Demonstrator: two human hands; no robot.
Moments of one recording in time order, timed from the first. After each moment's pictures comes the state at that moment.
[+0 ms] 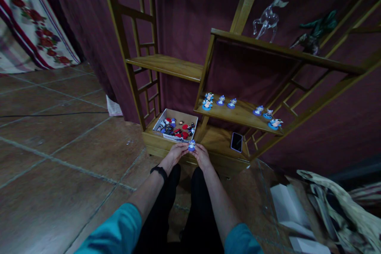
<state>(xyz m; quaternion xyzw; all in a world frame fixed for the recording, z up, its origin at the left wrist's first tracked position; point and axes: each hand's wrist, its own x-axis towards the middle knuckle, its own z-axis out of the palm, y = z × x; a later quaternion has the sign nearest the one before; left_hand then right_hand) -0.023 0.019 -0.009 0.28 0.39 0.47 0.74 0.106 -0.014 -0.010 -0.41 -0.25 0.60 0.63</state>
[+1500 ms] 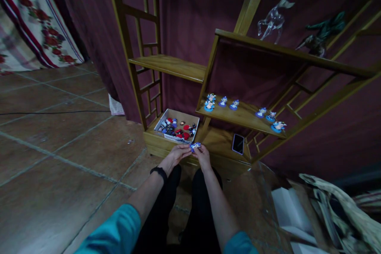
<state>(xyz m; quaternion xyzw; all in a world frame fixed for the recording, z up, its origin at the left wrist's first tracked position) -0.025 0.016 -0.004 0.28 0.37 0.42 0.78 0.107 -0.012 -0.015 -0.51 -0.33 0.50 0.62</state>
